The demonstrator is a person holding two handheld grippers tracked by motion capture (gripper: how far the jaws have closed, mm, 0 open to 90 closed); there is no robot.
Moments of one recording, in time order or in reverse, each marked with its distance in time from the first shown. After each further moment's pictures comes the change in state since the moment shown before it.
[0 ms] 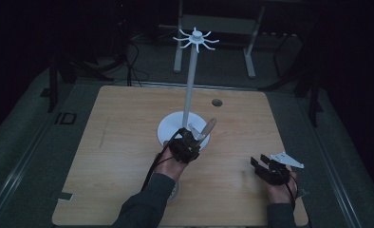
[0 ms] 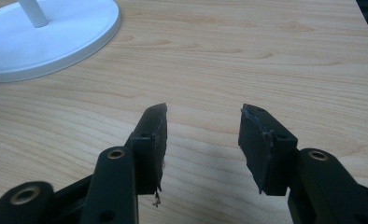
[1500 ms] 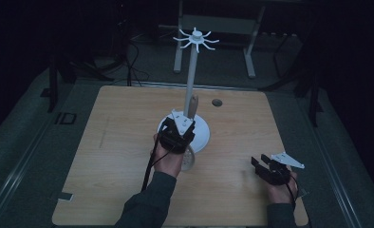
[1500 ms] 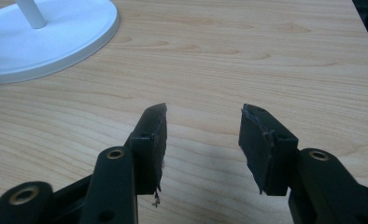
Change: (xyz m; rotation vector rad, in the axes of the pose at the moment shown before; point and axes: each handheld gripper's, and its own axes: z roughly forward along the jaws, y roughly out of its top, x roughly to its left) left arm 0.012 0.014 -0.043 -0.374 0.206 -0.181; right arm -0.001 0.000 0.000 -0.006 -0.006 -0.002
